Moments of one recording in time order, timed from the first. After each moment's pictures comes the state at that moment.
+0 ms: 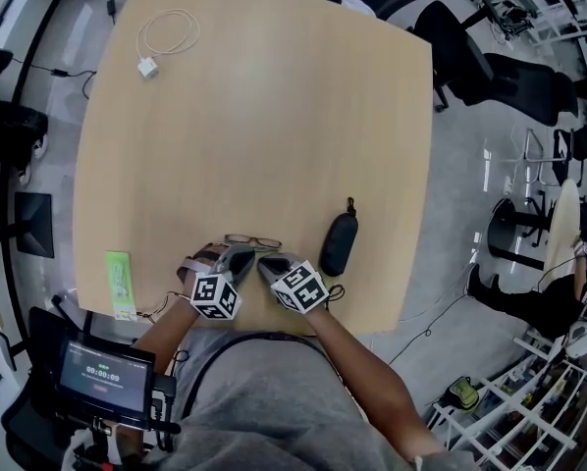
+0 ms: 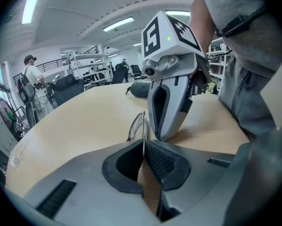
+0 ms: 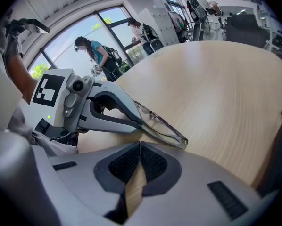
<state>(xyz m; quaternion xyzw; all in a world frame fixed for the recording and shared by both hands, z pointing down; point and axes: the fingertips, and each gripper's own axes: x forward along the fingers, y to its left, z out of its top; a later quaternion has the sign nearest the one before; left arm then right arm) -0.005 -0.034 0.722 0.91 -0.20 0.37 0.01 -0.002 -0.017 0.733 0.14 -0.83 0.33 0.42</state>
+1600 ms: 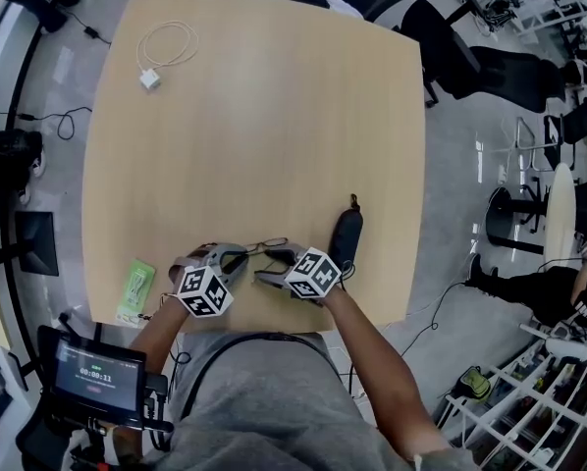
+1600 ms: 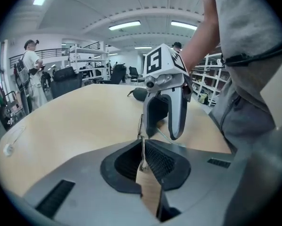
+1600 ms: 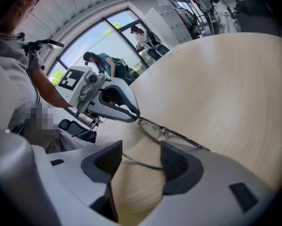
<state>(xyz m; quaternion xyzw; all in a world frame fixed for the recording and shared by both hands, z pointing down) -0.037 -0.033 0.699 0.93 -0.15 0.34 0.07 -0.018 -0.014 0.718 0.04 -0.85 0.36 0.37</state>
